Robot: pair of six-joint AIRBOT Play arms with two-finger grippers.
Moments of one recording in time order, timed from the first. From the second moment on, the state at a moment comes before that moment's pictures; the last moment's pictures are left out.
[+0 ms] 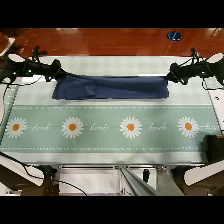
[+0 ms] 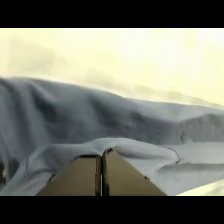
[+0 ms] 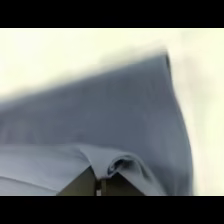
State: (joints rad) left arm 0.17 -1.86 1.57 0.75 -1.05 -1.39; right arm -0.23 -1.80 1.53 -0.87 1.08 1.47
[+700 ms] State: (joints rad) left arm 0.24 -1.44 1.30 1.09 -1.01 -1.42; right arm -0.40 -1.78 1.48 -0.98 1.14 1.49
